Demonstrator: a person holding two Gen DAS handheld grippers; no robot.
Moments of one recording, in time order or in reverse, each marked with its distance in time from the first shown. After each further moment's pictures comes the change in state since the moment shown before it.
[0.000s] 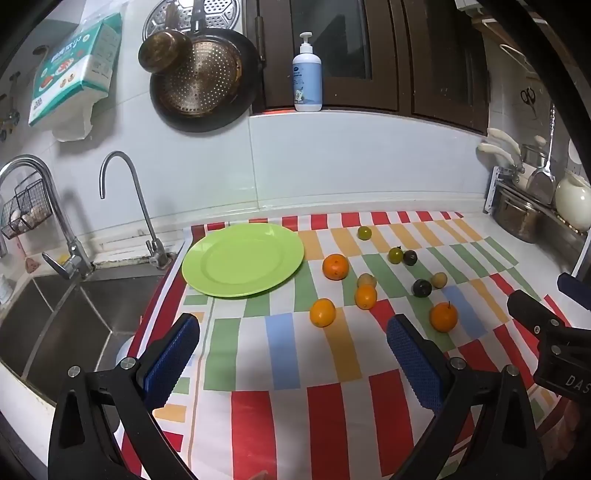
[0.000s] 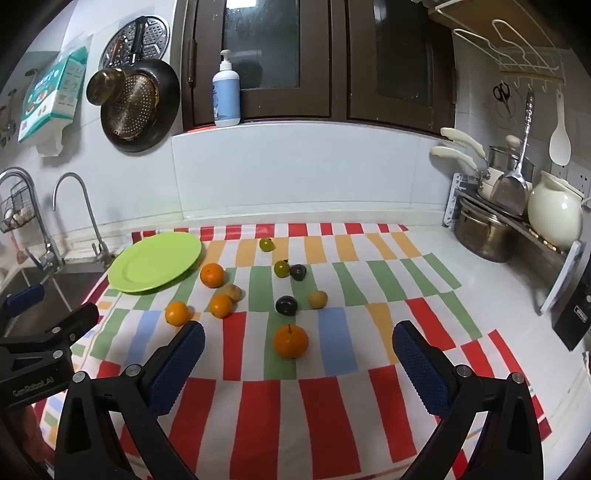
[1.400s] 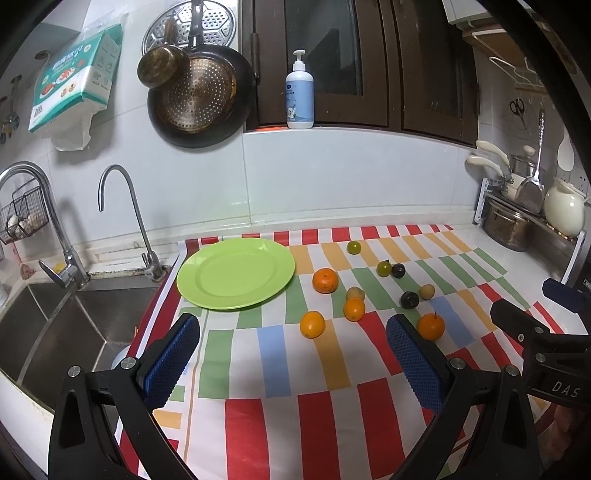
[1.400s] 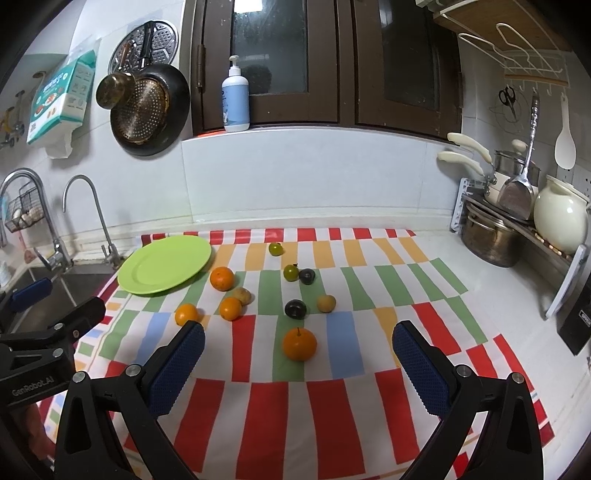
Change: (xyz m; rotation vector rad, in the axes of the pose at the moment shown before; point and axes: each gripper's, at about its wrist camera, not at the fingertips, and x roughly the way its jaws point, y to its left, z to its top) left arm -0.012 -0.006 0.005 0.027 -0.040 0.001; right arm -0.004 0.003 0.000 0.000 -0.018 0.031
